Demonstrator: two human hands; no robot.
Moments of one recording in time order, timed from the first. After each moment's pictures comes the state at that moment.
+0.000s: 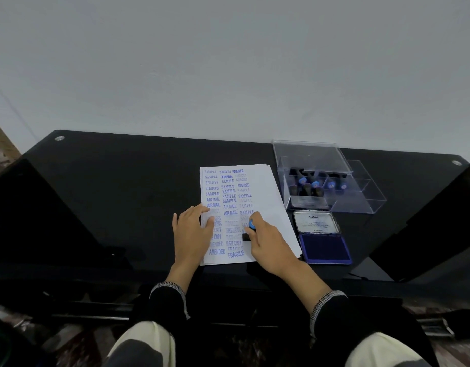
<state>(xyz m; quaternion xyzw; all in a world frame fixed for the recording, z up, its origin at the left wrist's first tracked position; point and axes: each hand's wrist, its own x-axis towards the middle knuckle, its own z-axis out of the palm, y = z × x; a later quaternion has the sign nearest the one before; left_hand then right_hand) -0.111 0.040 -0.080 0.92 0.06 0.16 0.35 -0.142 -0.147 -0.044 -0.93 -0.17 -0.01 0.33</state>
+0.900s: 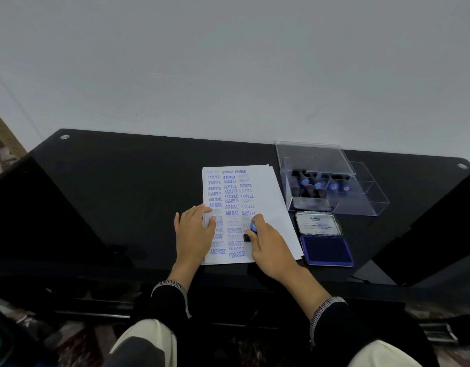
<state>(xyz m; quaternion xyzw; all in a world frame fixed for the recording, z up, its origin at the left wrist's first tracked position) -0.113 0.040 -0.080 0.92 0.05 0.16 0.34 -0.145 -0.145 -0.052 -0.93 -0.15 -0.03 0.33</state>
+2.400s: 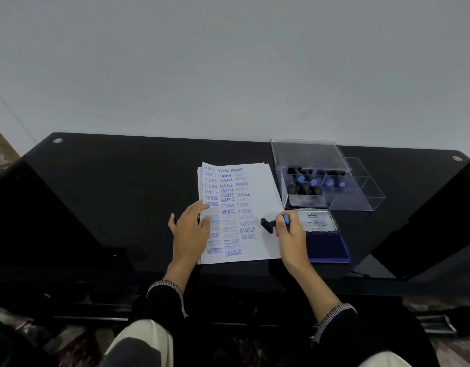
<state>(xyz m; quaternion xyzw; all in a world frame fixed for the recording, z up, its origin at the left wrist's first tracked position) -0.110 0.040 -0.078 0.91 0.04 0.15 0.39 -0.141 -0.173 -0.058 -0.79 0.08 -0.11 0.60</state>
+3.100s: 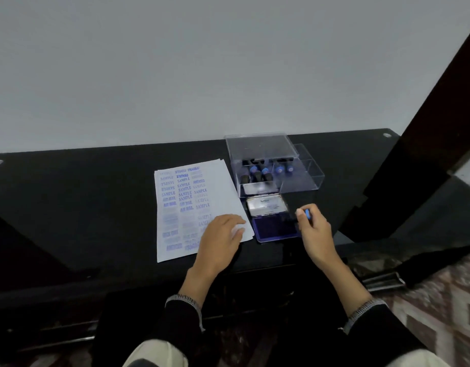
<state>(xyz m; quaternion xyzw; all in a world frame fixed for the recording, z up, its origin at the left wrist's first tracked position) -0.159 -0.079 -0.068 0.89 -0.23 0.09 0.38 -0.205 -0.298 -0.035 -0.84 0.12 -0.19 0.49</state>
